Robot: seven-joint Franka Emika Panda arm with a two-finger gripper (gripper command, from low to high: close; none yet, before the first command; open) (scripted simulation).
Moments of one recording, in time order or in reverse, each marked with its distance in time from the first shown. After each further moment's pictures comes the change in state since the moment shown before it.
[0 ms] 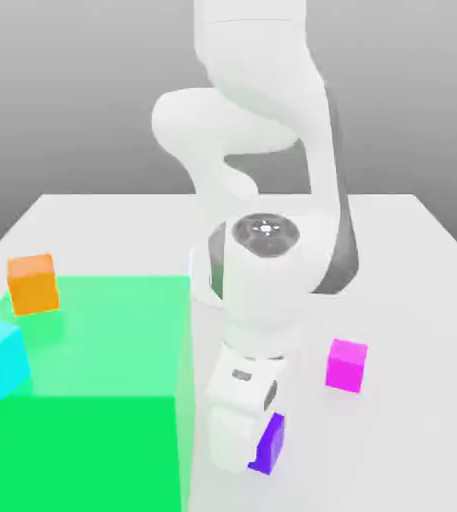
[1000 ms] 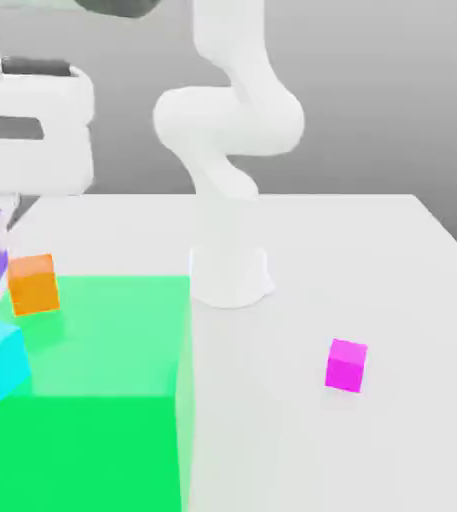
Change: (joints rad) arm -0.314 -0.214 -0.195 0.756 -0.033 -0.902 0.633
